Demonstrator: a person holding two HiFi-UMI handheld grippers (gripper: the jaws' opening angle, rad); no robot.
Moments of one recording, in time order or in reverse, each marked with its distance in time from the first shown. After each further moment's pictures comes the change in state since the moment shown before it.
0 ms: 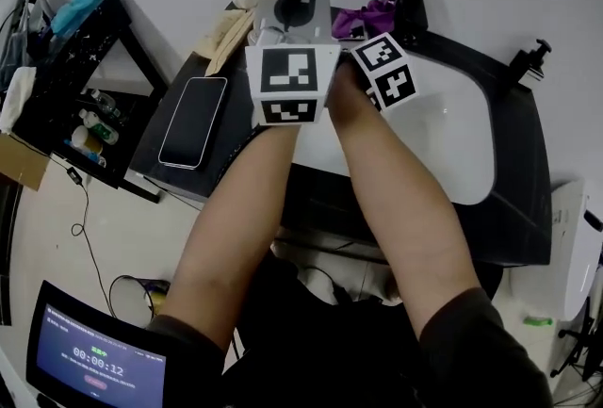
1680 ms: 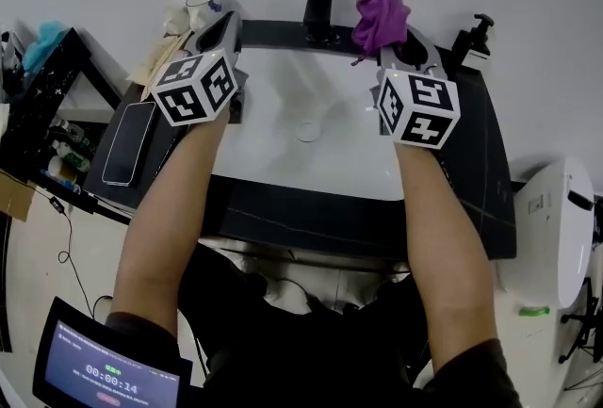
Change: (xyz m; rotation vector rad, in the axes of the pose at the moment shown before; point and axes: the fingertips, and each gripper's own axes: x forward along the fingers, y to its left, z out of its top) left arm 0.018 -0.013 -0.077 -0.294 0.231 -0.062; right arm -0.091 0.006 0.176 -1.148 -0.040 0.185
